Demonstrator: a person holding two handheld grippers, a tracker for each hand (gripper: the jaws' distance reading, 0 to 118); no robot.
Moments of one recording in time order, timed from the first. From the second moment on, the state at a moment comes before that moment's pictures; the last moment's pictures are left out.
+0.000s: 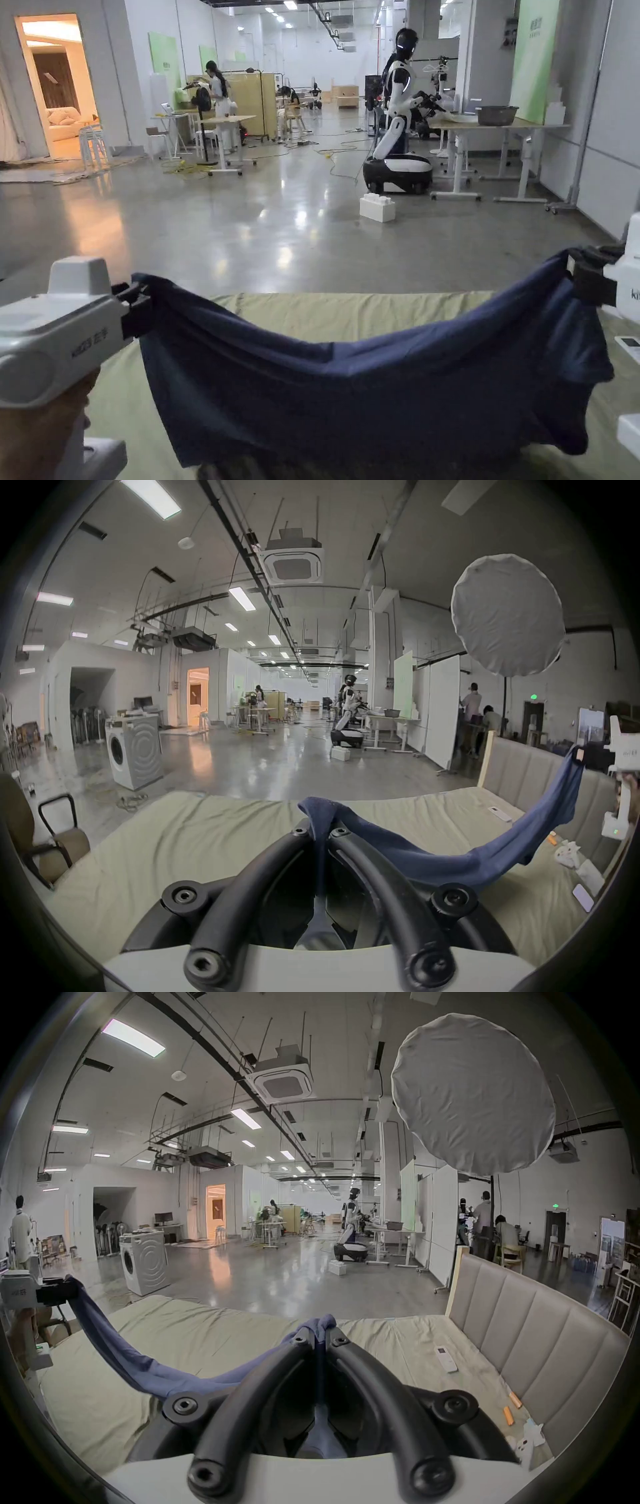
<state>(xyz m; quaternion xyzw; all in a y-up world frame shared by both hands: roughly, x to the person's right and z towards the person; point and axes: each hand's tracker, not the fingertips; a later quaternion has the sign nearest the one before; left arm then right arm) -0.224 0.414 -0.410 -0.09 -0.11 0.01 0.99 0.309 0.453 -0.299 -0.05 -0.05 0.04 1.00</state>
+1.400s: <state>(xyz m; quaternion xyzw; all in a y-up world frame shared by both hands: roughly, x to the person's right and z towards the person) -0.315 0.213 -0.091 -0.29 -0.07 0.01 0.96 0.290 0.233 0.035 -0.24 -0.13 -0.09 0.96</state>
